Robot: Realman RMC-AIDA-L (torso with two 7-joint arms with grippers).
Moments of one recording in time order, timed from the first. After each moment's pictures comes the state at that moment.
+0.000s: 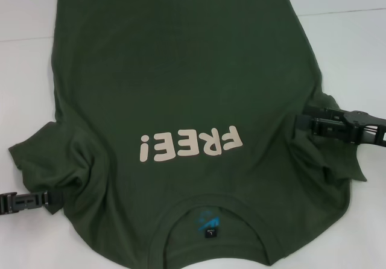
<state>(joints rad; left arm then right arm) -0.48 -2.03 0.34 0.70 2.51 1.65 -2.04 0.41 1.98 -0.39 -0.49 -2.04 -1.66 1.58</state>
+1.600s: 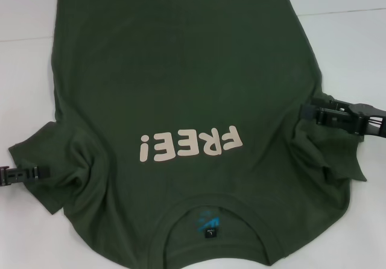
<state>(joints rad) -0.54 -2.01 0.34 0.69 2.54 1.48 -2.04 0.41 1.98 -0.35 -0.50 -2.04 -1.66 1.60</state>
